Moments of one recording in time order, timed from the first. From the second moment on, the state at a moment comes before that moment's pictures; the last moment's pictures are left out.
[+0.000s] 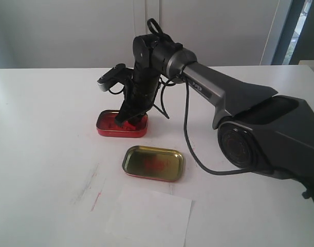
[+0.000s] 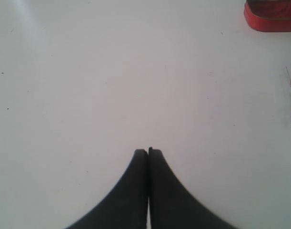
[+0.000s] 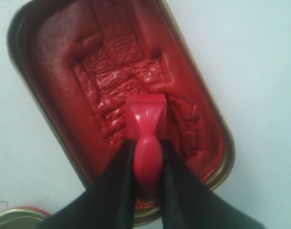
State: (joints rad) left arm -0.01 0.00 0.02 -0.10 0.51 0.13; right arm 0.58 2.62 -2.48 0.10 1.21 -0.47
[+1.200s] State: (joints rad) left arm -0.01 0.00 0.02 -0.10 0.51 0.13; right arm 0.58 2.65 -2.49 0.12 1.16 -0.48
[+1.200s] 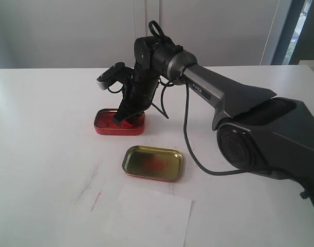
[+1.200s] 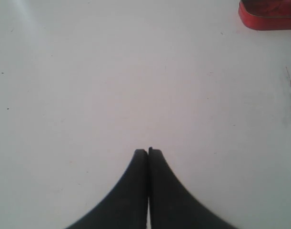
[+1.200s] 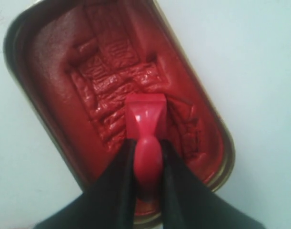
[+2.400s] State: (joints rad) left arm -0.01 0.00 0.02 -0.10 0.51 0.13; right arm 0.59 2.60 -2.47 0.01 1.22 -0.52
